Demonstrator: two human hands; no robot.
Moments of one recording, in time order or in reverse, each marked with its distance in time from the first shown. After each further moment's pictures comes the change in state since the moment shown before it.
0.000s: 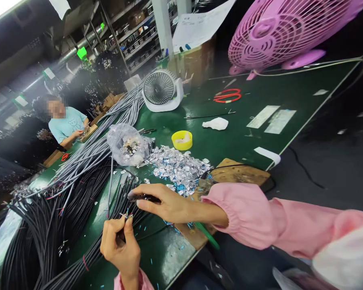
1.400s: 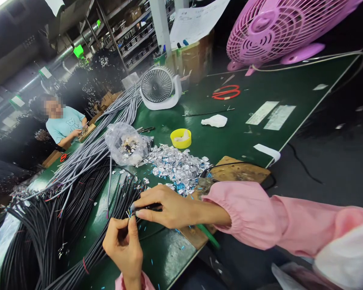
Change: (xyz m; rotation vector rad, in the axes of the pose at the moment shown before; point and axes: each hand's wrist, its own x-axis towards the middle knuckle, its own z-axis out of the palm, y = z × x) left_hand 0.000 0.012 0.003 -0.015 -0.111 -0.263; right_hand -0.005 0.000 -0.003 -0.260 -0.077 -0.113
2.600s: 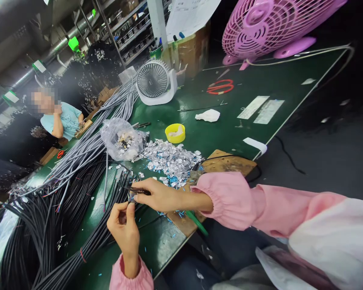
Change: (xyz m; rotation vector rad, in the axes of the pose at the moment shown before) left_hand 0.013 0.013 0.017 -0.004 -0.006 -0.039; right_hand 0.008 0.003 0.006 0.321 -0.027 0.319
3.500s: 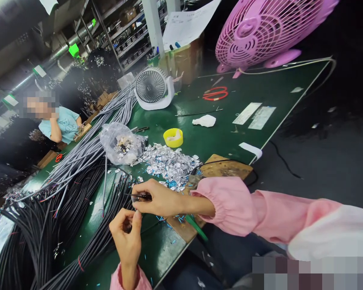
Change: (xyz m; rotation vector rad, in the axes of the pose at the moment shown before) left_hand -0.001 -0.003 -0.006 -0.057 -0.247 0.031; right_hand -0.001 -0.006 -0.006 0.058 0.034 -0.049
